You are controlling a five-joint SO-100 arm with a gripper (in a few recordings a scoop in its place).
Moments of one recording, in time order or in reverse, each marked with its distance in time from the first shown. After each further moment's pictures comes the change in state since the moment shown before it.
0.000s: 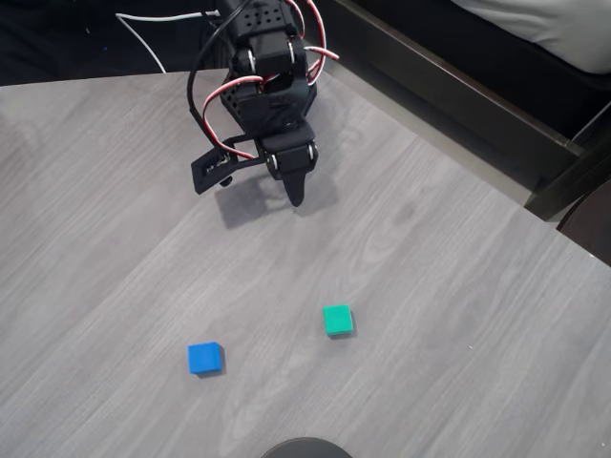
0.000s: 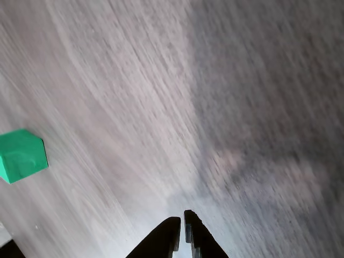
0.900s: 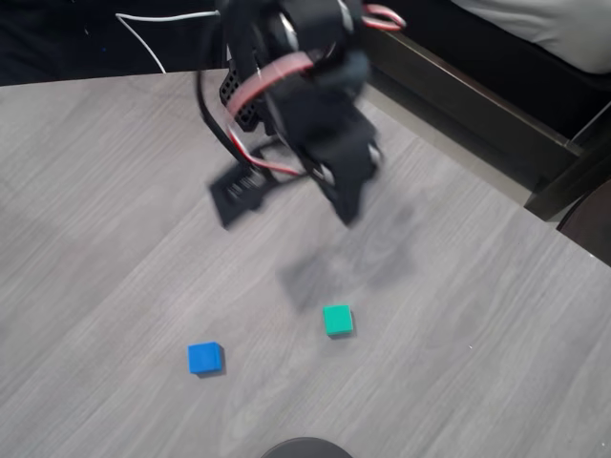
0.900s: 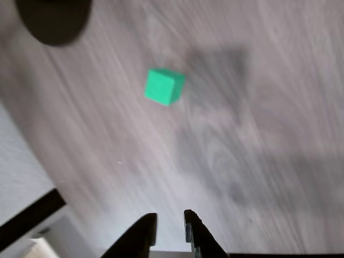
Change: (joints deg) arm -13.2 -76.3 -78.7 8.9 4.7
